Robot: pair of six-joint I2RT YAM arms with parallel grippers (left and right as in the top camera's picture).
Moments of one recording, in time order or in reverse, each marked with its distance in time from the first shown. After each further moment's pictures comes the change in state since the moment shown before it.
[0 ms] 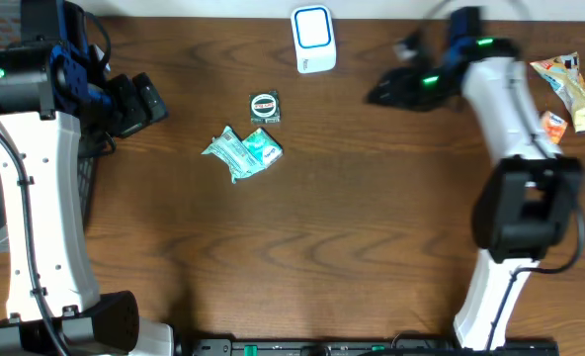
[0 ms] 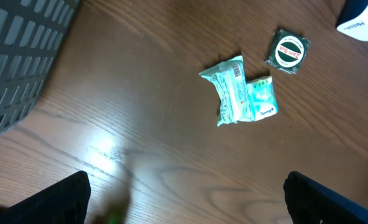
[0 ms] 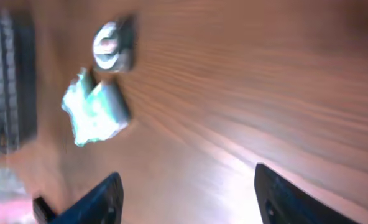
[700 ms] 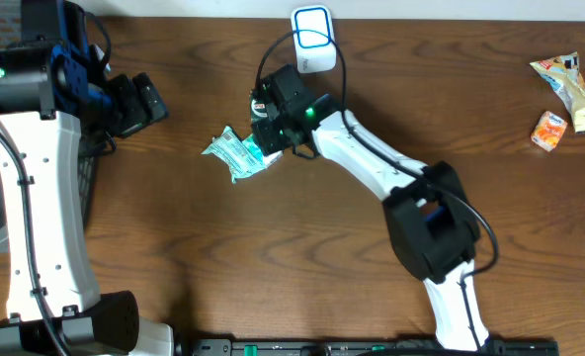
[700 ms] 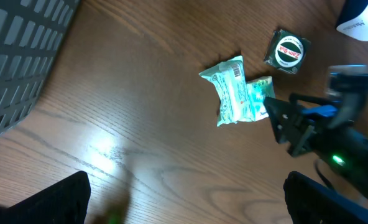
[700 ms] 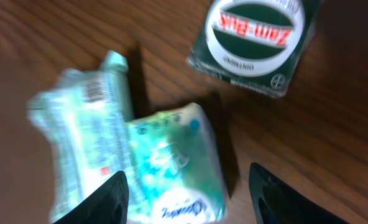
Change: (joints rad) left arm 0.000 0.000 0.000 0.000 0.000 0.000; right arm 0.553 0.077 -0.113 0.428 0.527 0.237
